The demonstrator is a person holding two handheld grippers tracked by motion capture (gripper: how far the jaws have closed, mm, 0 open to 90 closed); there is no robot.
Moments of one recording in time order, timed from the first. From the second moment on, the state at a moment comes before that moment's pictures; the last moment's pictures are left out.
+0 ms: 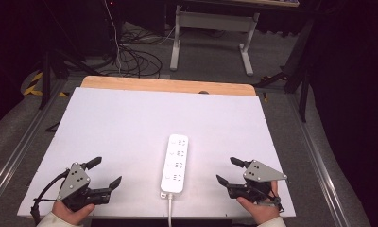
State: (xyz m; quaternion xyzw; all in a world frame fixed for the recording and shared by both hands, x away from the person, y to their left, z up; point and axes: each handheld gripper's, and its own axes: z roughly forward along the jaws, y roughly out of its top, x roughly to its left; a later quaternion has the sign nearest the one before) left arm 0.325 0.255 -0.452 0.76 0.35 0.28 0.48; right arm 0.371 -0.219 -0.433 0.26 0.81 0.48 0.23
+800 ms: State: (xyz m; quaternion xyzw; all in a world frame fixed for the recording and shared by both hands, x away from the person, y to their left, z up) left arm 0.325 0.257 -0.451 0.75 0.35 0.28 0.48; right arm 0.389 -0.183 -0.394 0.24 0.83 0.45 0.20
